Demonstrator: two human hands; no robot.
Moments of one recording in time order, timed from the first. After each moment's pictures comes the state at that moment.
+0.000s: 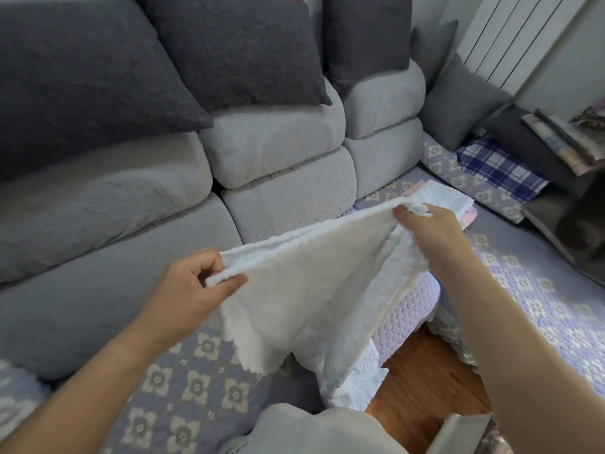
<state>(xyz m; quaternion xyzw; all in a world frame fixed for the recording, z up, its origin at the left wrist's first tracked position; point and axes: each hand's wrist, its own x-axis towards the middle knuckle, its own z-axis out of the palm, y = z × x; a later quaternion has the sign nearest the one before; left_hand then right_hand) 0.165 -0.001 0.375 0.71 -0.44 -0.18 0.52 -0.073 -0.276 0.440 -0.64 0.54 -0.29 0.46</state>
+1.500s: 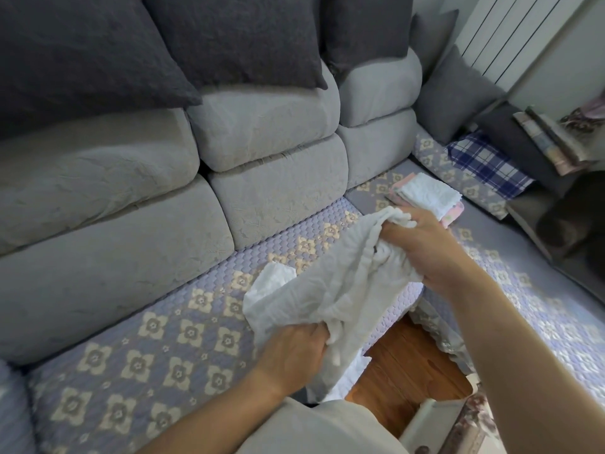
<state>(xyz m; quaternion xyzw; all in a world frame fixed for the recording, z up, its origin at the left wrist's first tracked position) 0.015 -0.067 0.241 0.69 -0.66 -0.09 0.28 -0.085 -0.233 0.464 -0.75 0.36 -0.18 0.52</state>
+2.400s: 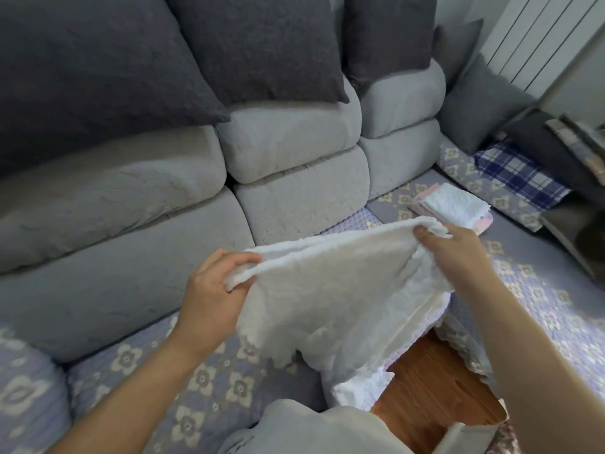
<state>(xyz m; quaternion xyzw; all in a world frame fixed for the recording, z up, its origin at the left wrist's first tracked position) 0.134 -0.007 0.360 0.74 -0.38 -0.08 0.55 -0.093 -0.281 0.423 -0.70 0.56 -0.24 0.38</state>
